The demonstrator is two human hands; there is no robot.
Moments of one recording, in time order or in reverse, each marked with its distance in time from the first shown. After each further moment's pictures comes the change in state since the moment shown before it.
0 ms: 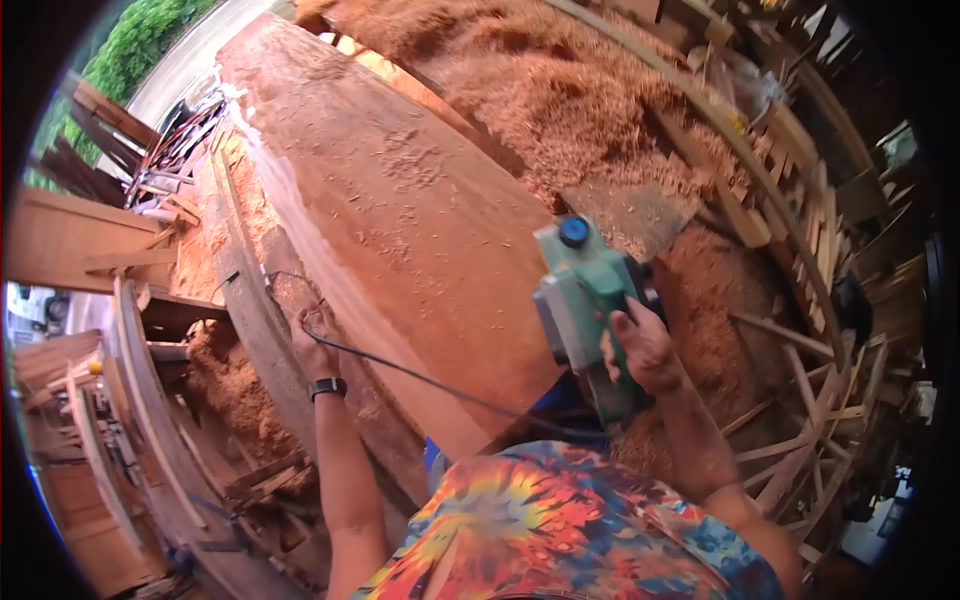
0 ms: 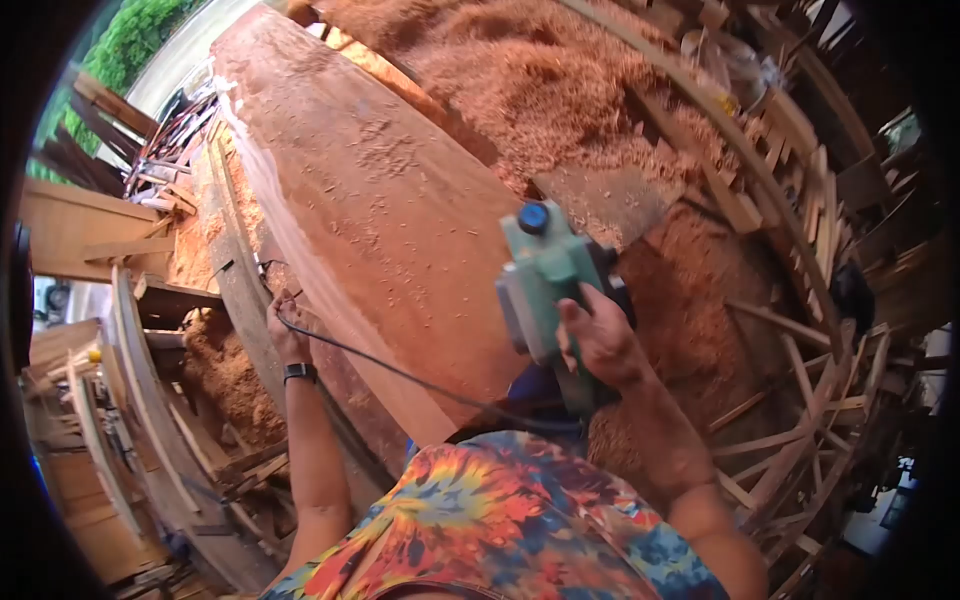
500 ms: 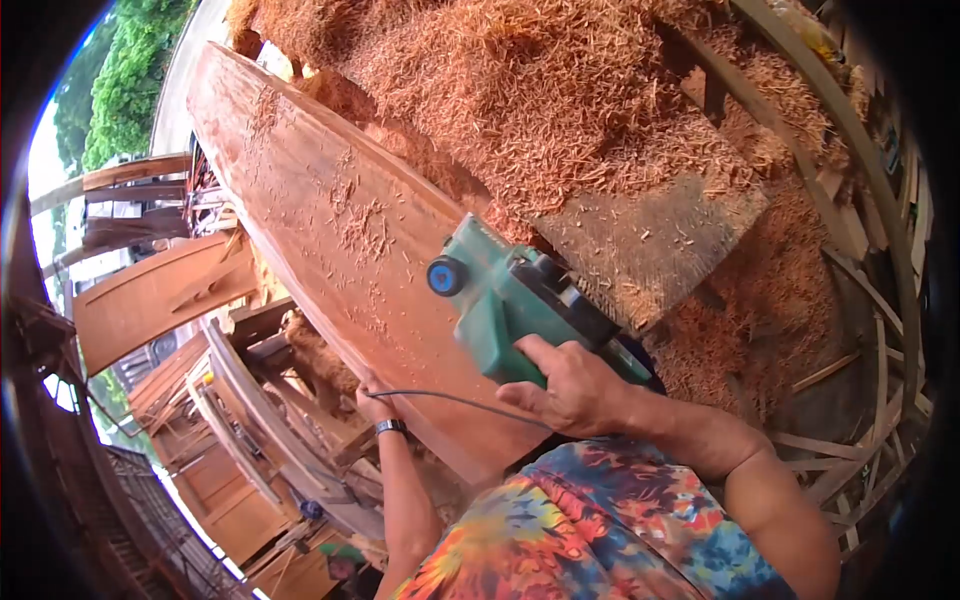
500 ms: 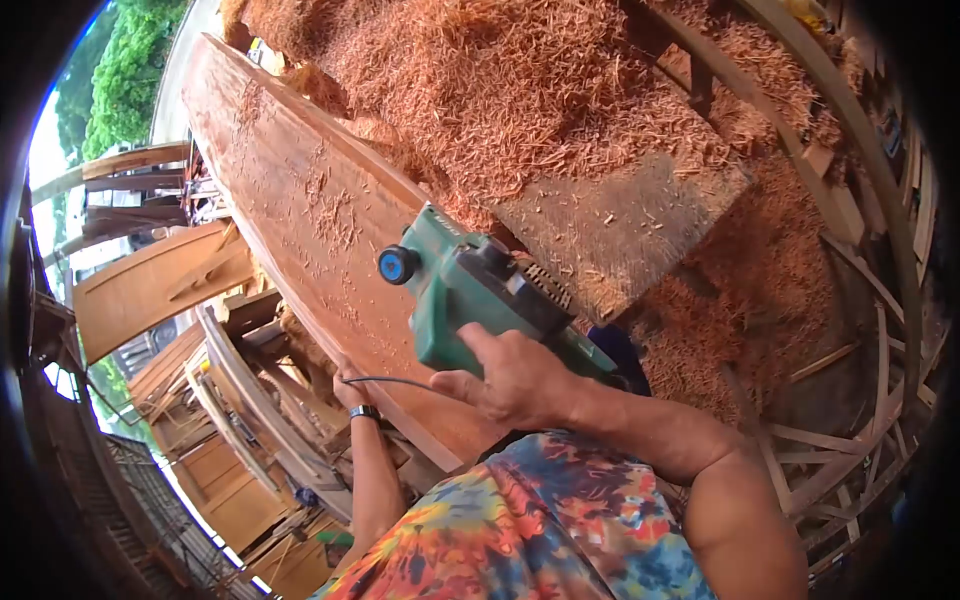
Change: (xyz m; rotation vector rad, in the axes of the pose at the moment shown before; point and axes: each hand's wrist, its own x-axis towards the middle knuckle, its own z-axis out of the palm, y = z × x) left_hand -0.046 0.023 0.058 0.472 0.230 -0.378; right_hand 0.149 -0.026 -0.080 -0.212 -0.346 -0.112
